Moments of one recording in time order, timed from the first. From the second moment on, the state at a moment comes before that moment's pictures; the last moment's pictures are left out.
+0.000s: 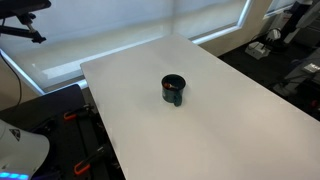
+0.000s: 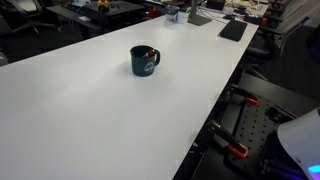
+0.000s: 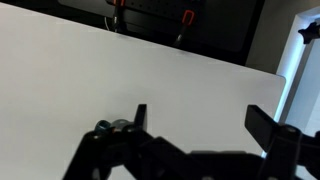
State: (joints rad) arm 0.14 -0.51 0.09 -2.19 0.04 1.50 -0.04
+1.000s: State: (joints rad) arm 0.06 -0.42 -0.01 -2.18 0.04 1.48 -0.06
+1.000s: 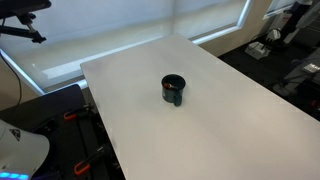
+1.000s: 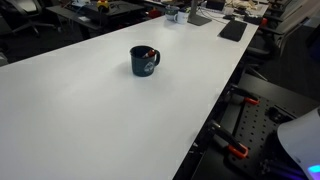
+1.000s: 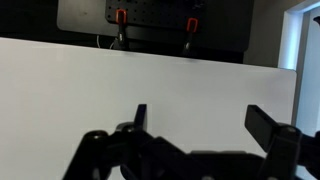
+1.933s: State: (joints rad) arm 0.05 -0.22 0.00 -2.16 0.04 1.49 0.01
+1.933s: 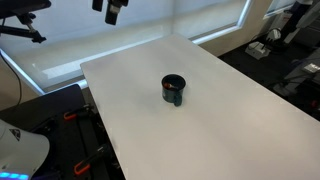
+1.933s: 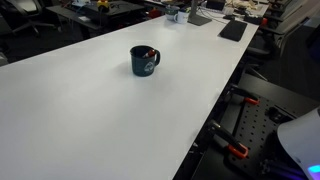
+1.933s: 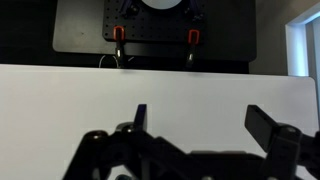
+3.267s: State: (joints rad) arm 0.01 -0.11 0.00 -2.13 0.04 1.49 0.02
